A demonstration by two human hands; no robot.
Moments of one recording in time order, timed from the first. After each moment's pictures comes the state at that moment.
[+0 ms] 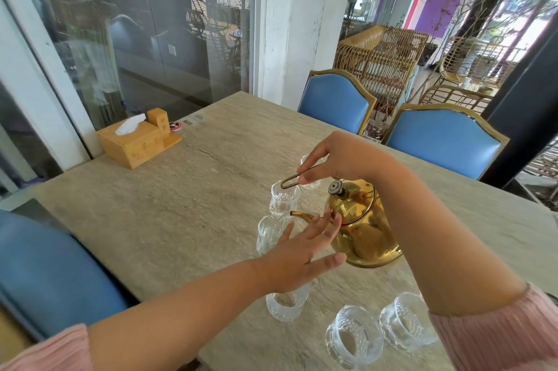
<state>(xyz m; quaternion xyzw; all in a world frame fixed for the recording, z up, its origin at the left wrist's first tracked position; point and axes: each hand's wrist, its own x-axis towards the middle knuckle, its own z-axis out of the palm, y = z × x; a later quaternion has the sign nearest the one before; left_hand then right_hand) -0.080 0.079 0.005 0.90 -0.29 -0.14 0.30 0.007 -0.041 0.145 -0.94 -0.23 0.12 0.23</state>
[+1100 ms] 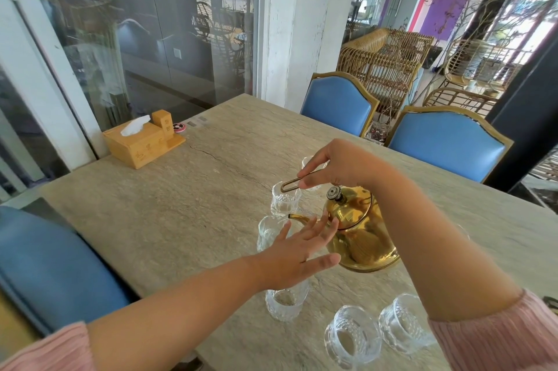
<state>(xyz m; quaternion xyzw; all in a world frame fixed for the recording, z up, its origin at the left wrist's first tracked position) -0.081 0.081 0.007 0.90 -0.28 -0.17 0.27 0.007 -0.047 0.133 -0.93 -0.23 0.11 0.25</state>
